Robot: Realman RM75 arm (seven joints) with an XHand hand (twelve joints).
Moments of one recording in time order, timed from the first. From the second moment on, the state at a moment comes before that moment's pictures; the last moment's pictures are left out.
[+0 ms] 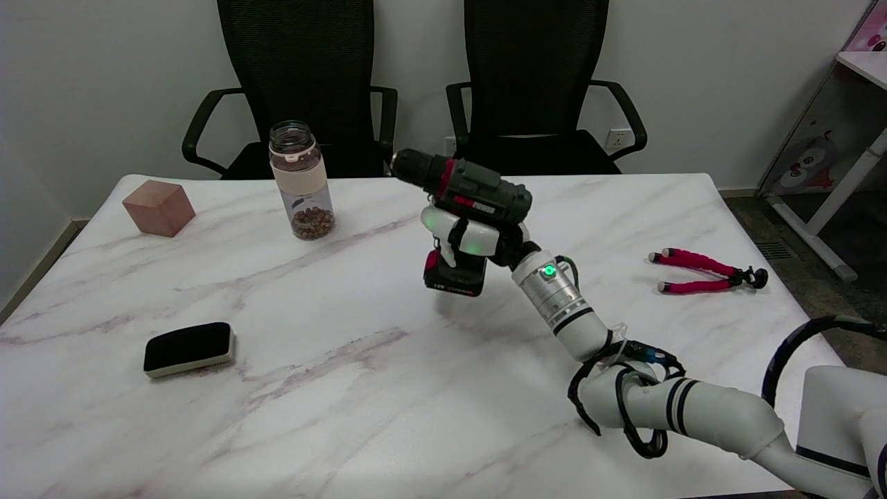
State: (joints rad) arm 0.43 -1.13 0.61 -0.83 -2.20 0.96 1.43
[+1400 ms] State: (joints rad) arm 0.54 -0.89 0.68 -1.09 -2.20 0.90 1.44
